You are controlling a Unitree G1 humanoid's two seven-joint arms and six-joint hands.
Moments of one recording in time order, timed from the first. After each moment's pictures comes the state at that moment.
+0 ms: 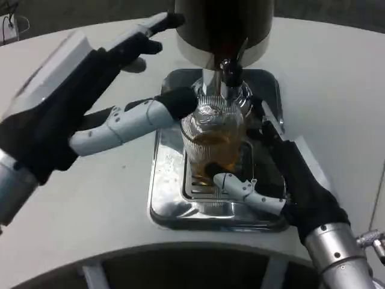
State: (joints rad) left arm -0.39 0.55 0.26 -0.71 0.16 0.29 -0.50; right arm -0.30 -0.10 0.16 -0.31 -0.39 0.21 0.03
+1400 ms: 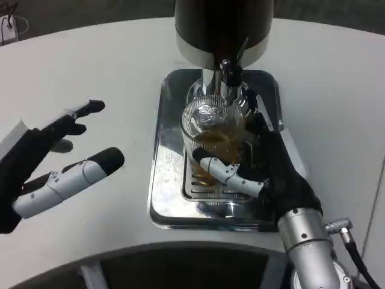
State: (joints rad) left arm -0.06 0.59 0.38 -0.66 0.18 0.26 -0.47; right arm -0.44 0.00 0.18 -0.10 -0.41 0.22 -0.13
